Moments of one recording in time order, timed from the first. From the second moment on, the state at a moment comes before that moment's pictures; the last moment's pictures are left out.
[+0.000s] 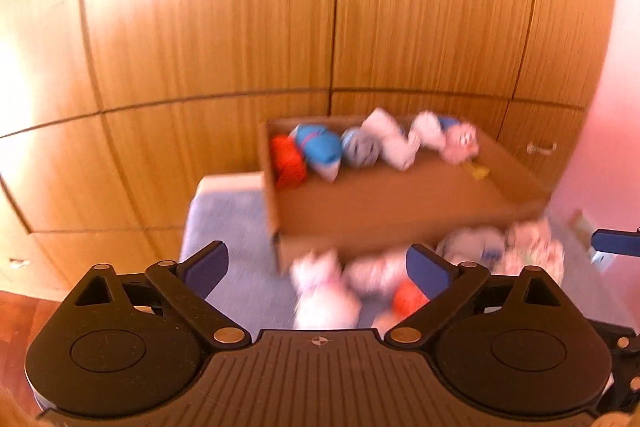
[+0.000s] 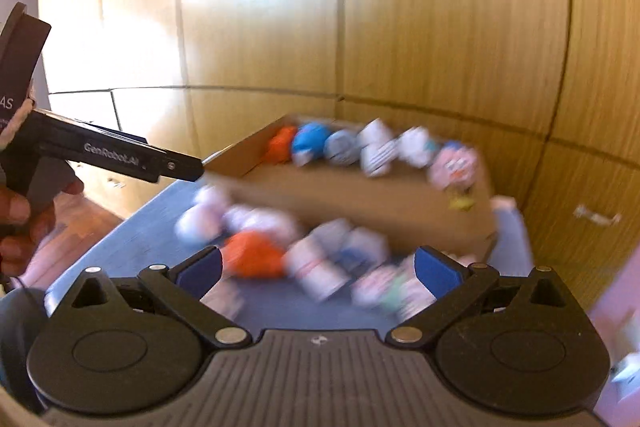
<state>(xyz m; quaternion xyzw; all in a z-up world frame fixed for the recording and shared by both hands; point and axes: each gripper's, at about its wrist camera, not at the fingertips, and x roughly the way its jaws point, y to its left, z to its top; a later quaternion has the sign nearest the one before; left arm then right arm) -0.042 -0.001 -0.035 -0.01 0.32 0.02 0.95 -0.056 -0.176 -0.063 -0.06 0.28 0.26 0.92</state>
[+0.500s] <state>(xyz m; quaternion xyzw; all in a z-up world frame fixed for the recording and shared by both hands) -0.122 0.025 -0.070 -0.01 0.34 0.05 0.94 -0.047 -0.099 -0.129 -0.07 0.33 0.27 0.90</state>
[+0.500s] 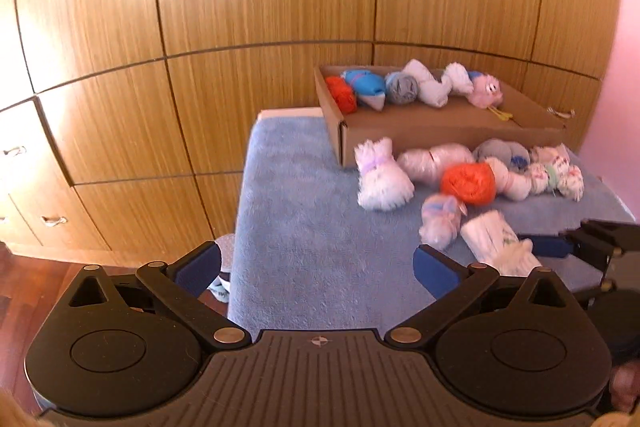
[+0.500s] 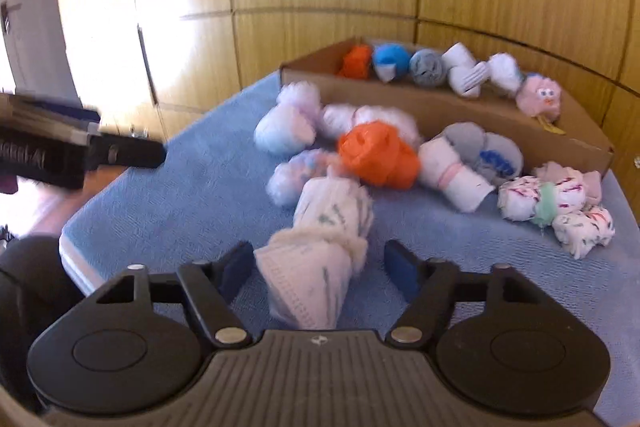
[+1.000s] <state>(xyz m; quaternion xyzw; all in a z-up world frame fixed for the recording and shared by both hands) -0.058 -0.041 -0.099 -0.01 0.35 -0.02 0.94 -0.037 -0.177 -0.112 -0.02 0.29 0.22 0.93</state>
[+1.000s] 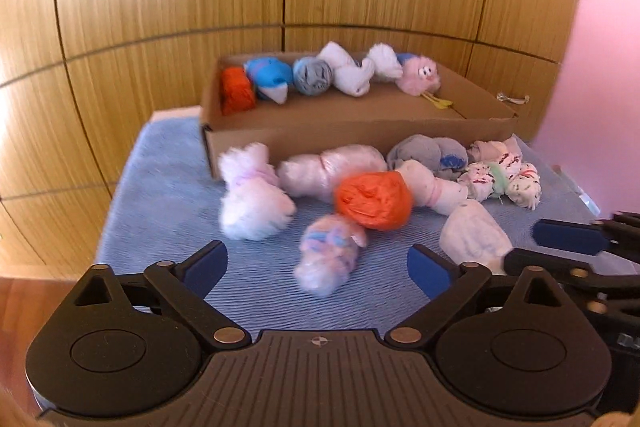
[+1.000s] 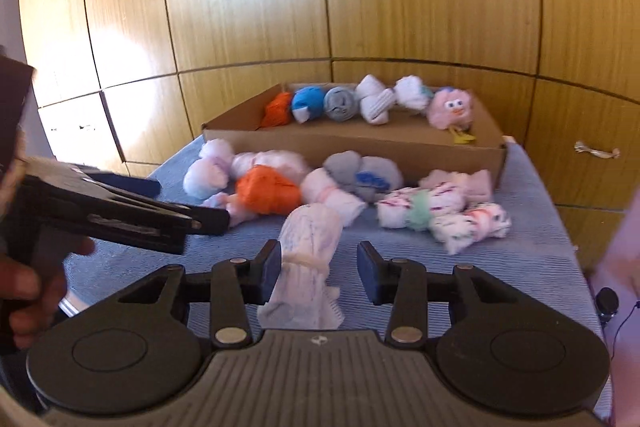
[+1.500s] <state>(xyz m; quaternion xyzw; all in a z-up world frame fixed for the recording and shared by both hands) -0.040 -0.049 -0.116 0.00 0.35 -0.03 0.94 -0.031 -0.161 -0.124 -0.01 0.30 0.24 0.92</state>
